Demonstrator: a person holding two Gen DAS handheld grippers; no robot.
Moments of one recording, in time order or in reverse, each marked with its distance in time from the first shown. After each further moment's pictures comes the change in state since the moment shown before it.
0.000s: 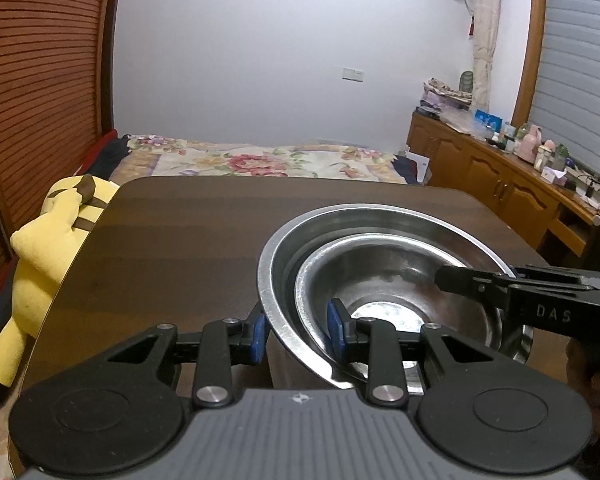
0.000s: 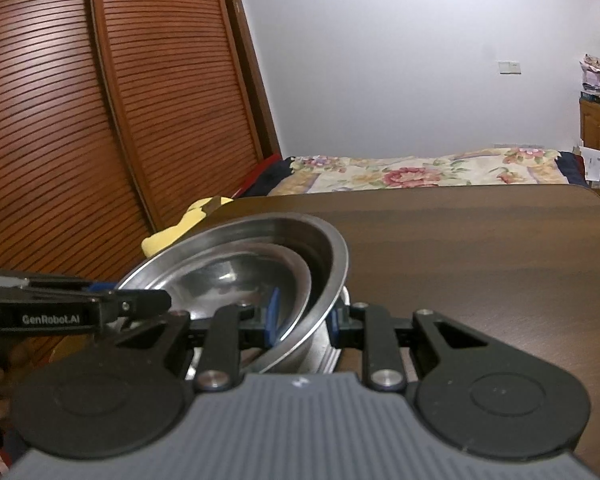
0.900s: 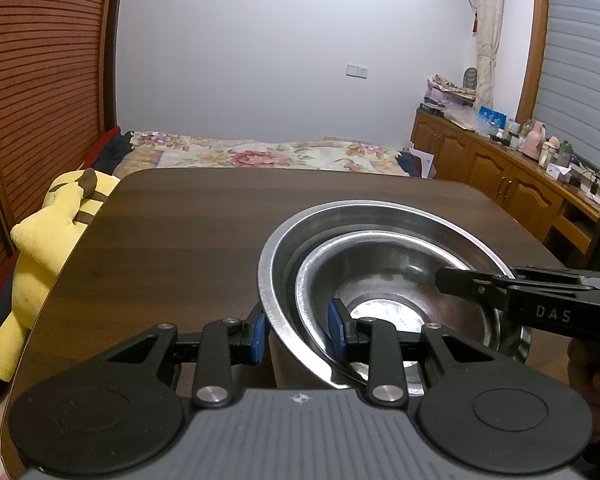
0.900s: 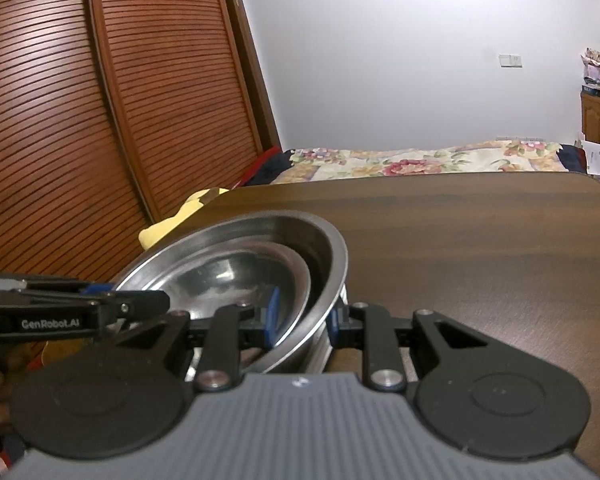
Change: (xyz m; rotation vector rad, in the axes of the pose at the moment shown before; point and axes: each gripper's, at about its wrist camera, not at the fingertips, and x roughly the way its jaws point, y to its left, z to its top) left arm 0.003 -0.002 -0.003 -0.001 0.005 0.010; right arm 0.011 0.000 -0.005 0.013 0.021 0.003
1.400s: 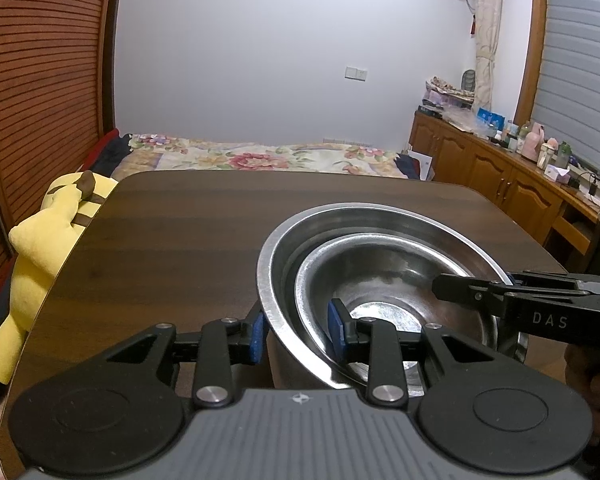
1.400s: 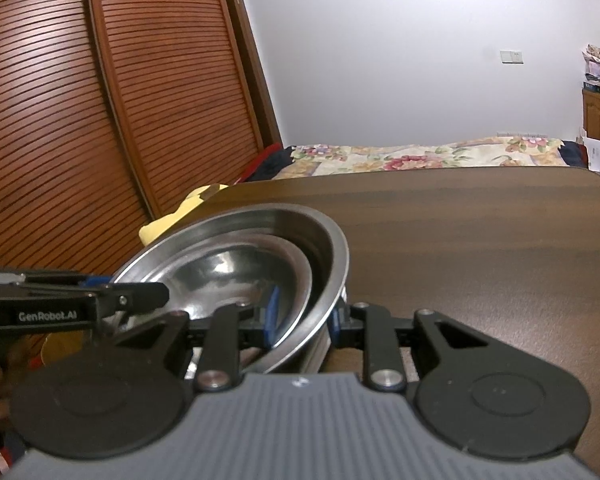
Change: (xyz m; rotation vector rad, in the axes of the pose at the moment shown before) left arm 0.001 0.000 0.000 0.000 -0.004 -0.002; right arm 0.003 0.001 -0.002 -0.001 0.008 0.003
